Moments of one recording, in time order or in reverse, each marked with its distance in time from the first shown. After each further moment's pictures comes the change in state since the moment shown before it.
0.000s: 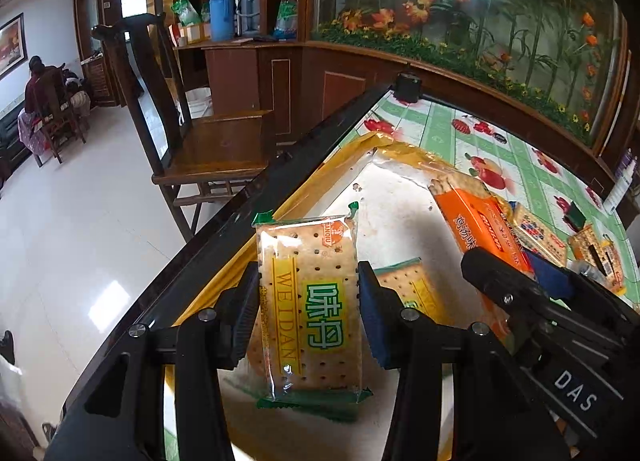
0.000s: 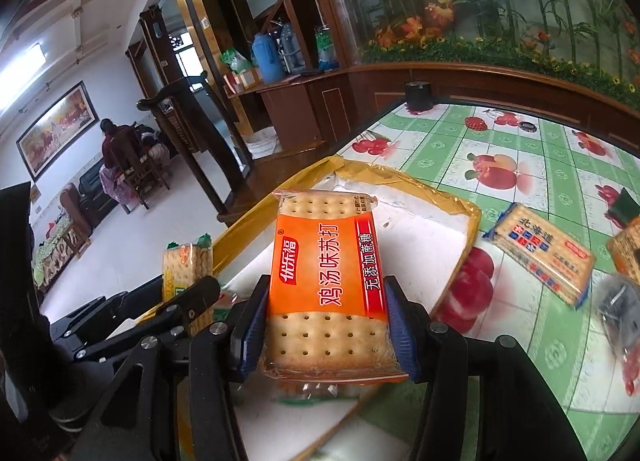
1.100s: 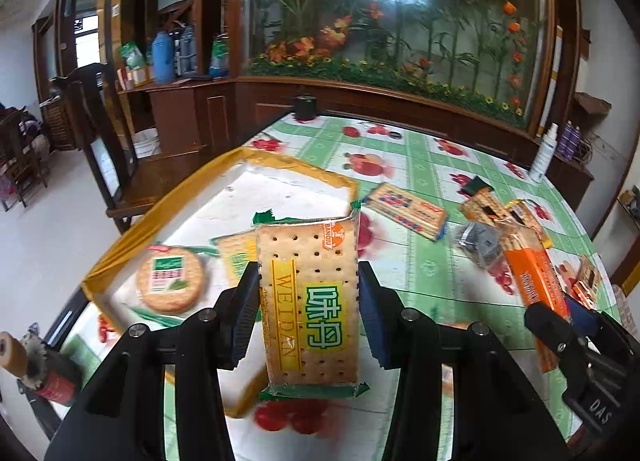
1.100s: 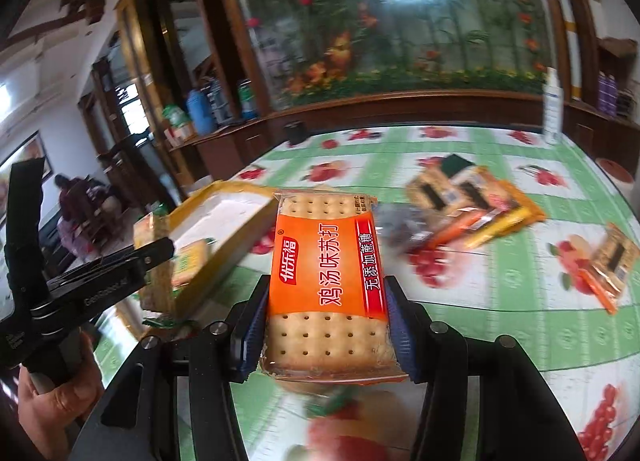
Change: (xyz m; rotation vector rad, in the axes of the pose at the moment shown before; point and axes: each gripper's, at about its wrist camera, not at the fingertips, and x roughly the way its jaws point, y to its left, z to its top) left arm -0.092 -0.091 -0.050 0.112 -0.126 -0.154; right arm -0.188 -0.107 -0.102 0.115 -0.171 -0.181
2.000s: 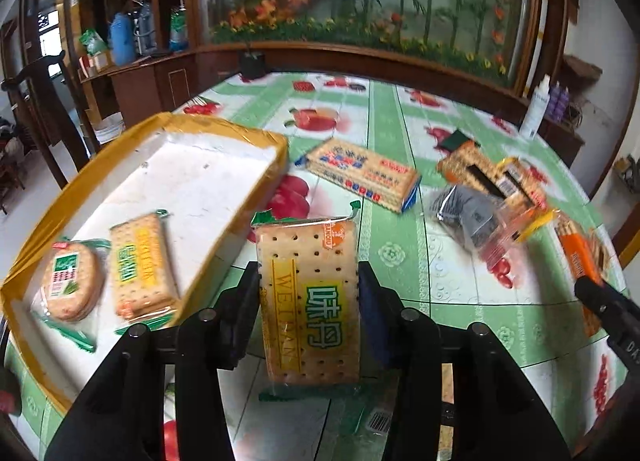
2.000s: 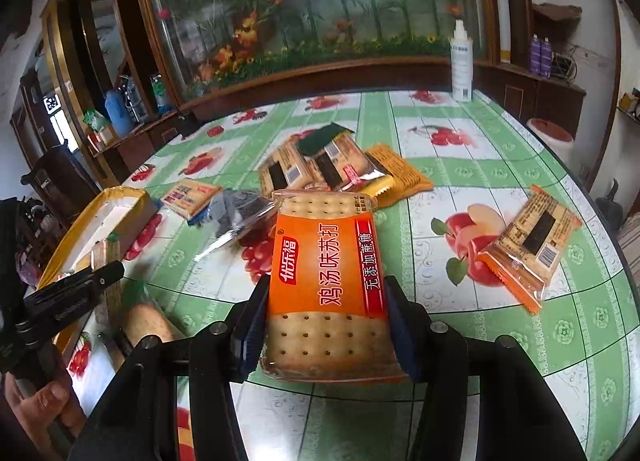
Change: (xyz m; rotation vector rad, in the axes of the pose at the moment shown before) left arm 0.066 -0.067 -0.005 0.066 0.122 -0.077; right arm 0.009 -0.118 -0.001 0.143 0.072 -0.252
